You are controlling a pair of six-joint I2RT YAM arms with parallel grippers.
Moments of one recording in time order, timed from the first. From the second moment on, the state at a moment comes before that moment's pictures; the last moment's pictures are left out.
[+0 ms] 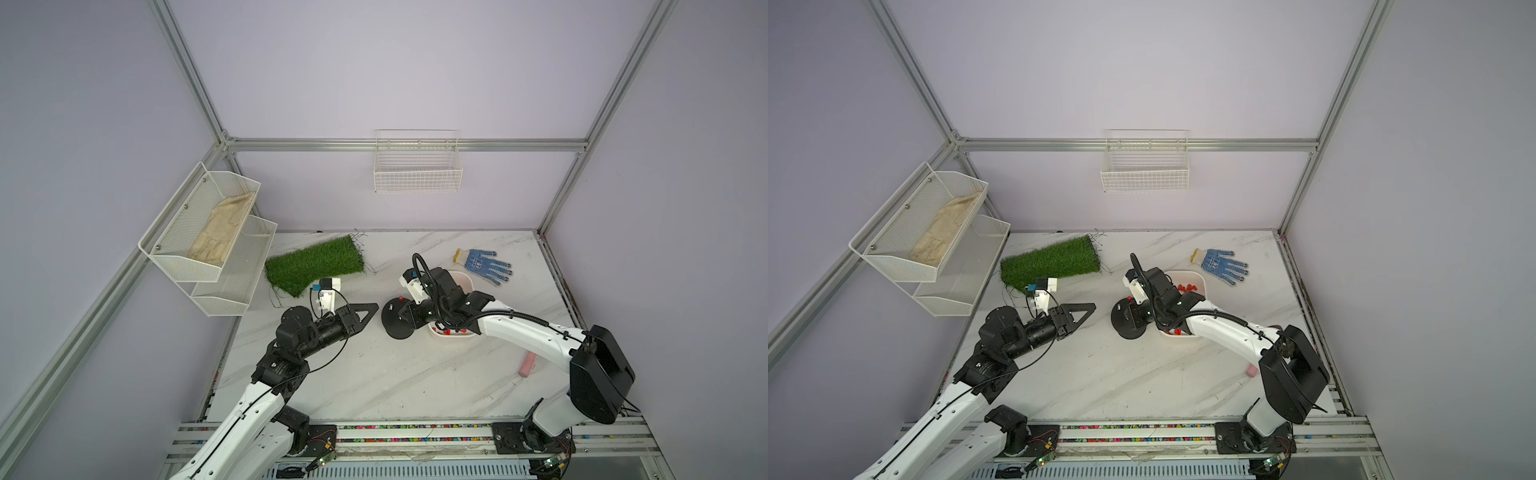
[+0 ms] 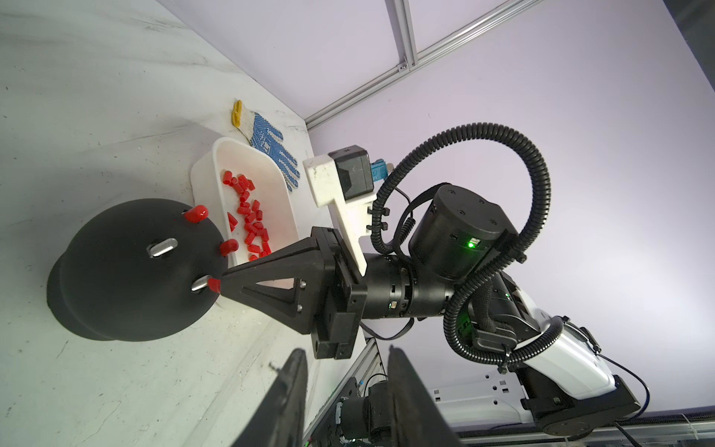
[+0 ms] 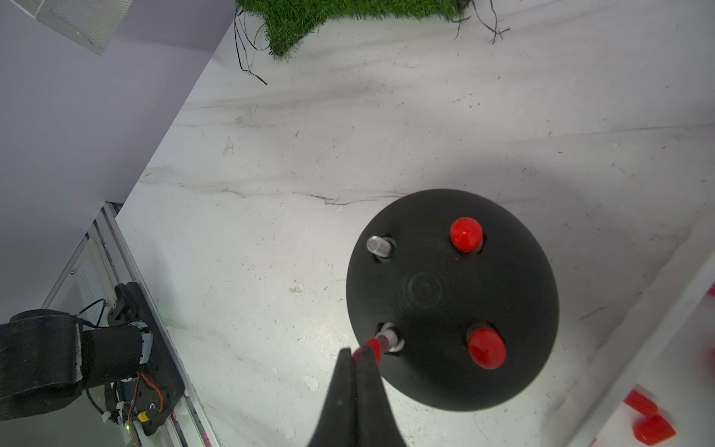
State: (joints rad) left arm -0.39 0.73 0.56 0.04 0.54 -1.03; right arm 0.75 1.57 1.13 -0.33 -0.25 0.32
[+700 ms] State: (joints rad) left arm -0.39 0.73 0.56 0.04 0.54 -1.03; right arm 0.75 1.58 1.13 -0.31 -0.21 0.32
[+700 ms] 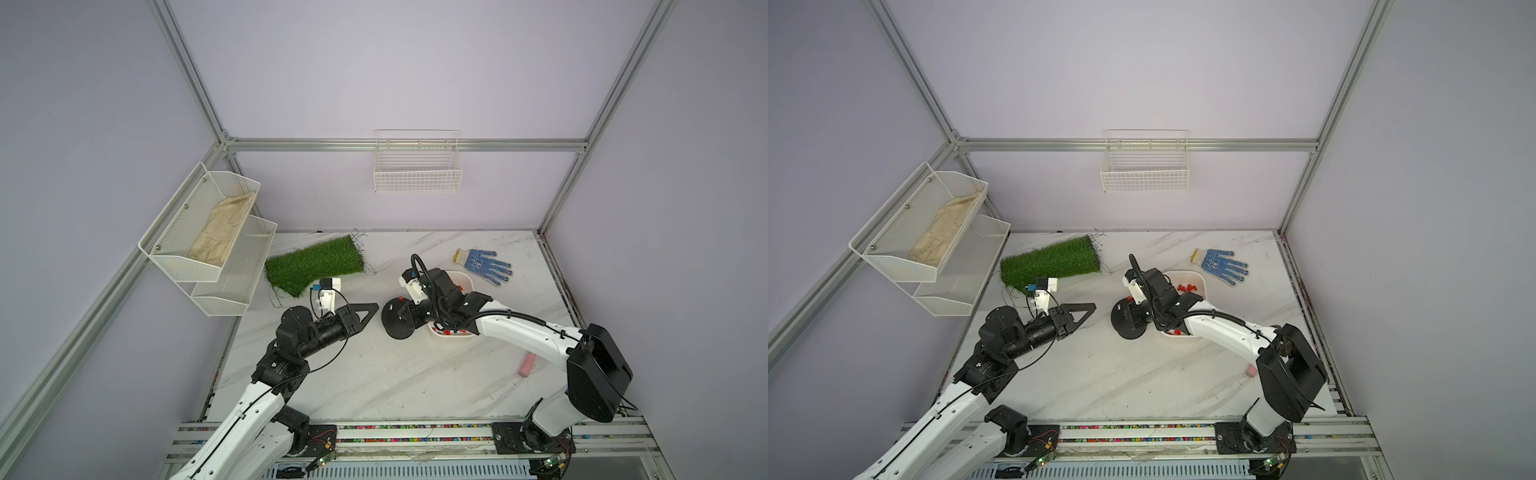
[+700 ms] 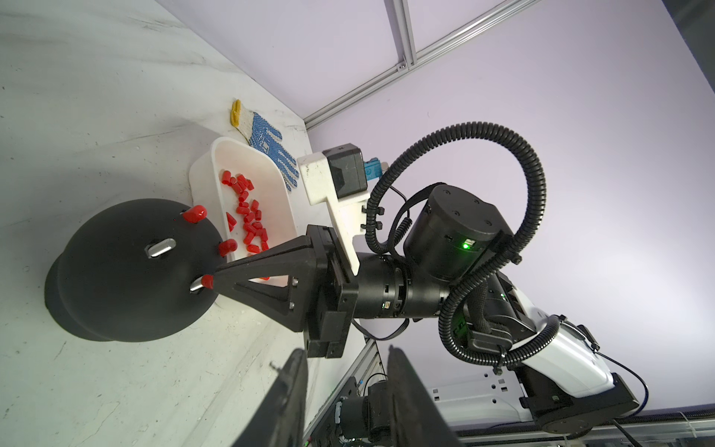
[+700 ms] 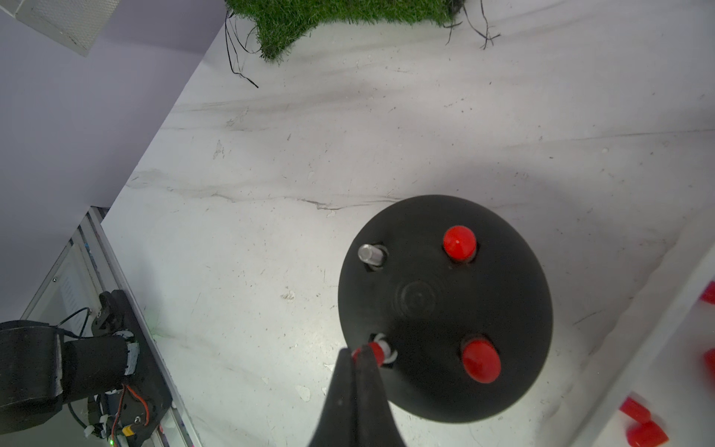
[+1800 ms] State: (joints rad) left arm -0.39 0.72 0.56 0.04 0.54 -1.03; right arm 0.74 1.58 1.13 -0.31 -0.19 0.35
